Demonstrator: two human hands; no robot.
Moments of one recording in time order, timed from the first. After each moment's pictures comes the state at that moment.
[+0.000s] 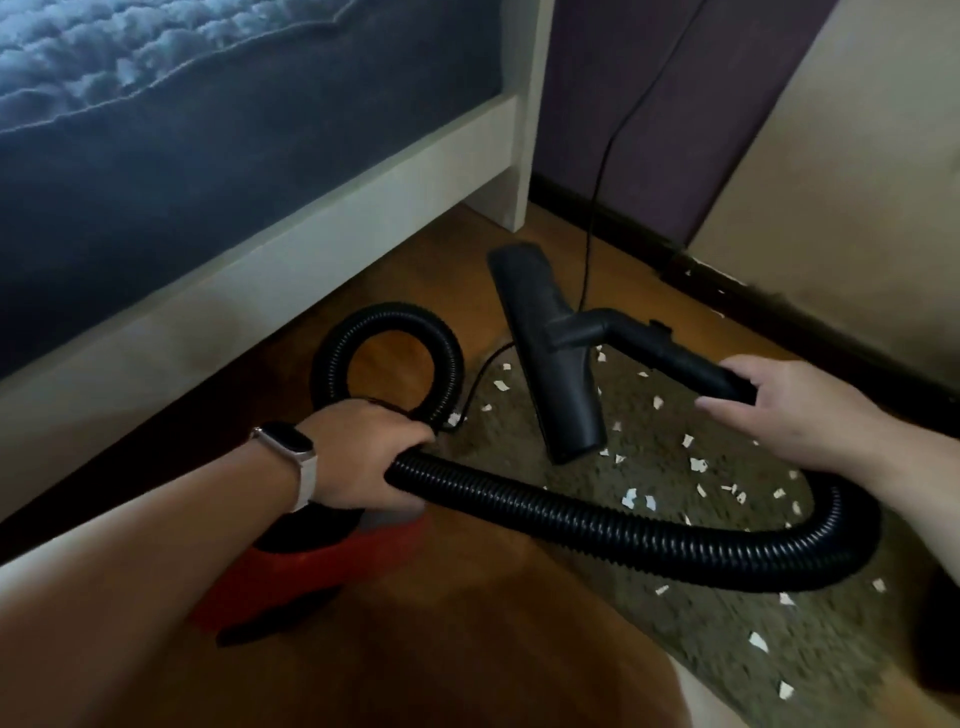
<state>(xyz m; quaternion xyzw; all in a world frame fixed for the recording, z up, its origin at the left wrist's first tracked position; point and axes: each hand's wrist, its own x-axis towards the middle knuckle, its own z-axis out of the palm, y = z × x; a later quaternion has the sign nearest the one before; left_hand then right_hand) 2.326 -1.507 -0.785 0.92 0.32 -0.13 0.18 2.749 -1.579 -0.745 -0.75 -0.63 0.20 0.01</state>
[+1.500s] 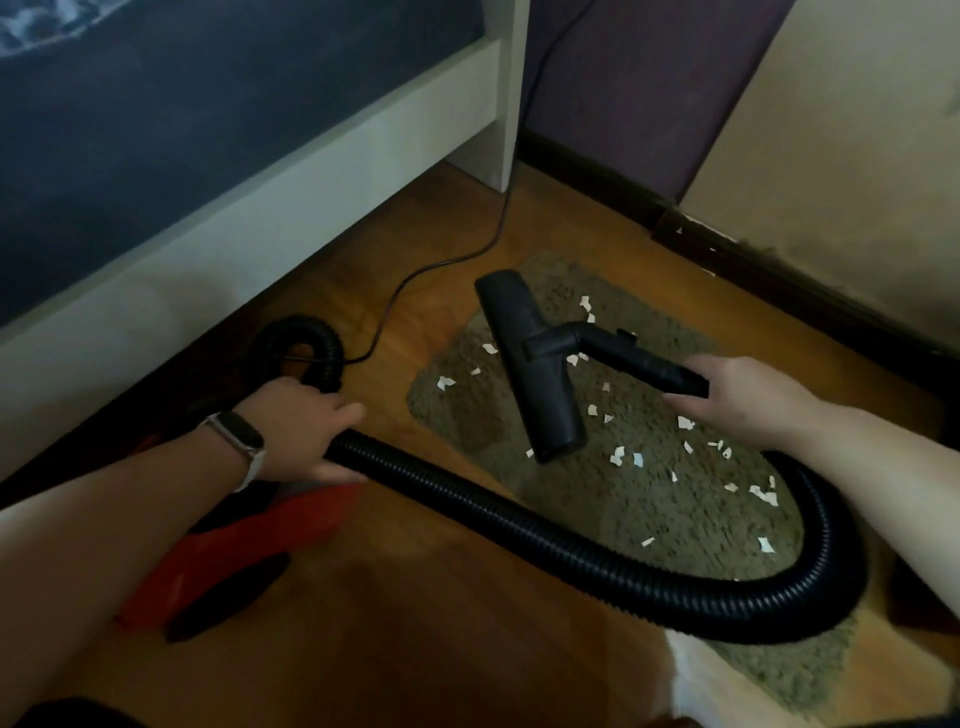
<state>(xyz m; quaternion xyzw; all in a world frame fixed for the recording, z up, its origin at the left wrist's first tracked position) 2.266 -1.500 -0.847 0.95 0.28 -0.15 -0.05 2.754 -1.586 -0.804 -0.73 -0.66 0.19 -0.06</state>
